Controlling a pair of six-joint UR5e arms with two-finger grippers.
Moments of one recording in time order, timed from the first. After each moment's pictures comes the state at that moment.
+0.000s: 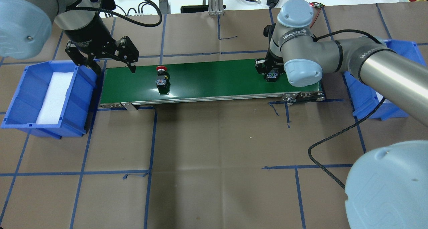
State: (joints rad) left arm -1.54 -1.64 -1.55 -1.56 1.55 0.03; right arm 1.64 -1.13 1.71 -2.26 -1.57 0.09
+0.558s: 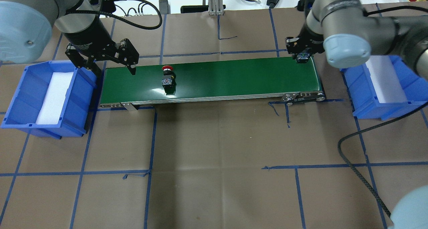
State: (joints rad) left arm -1.54 -1.63 -1.57 -1.56 1.55 0.03; right arm 1.46 -1.31 1.67 -2.12 -1.57 -0.05
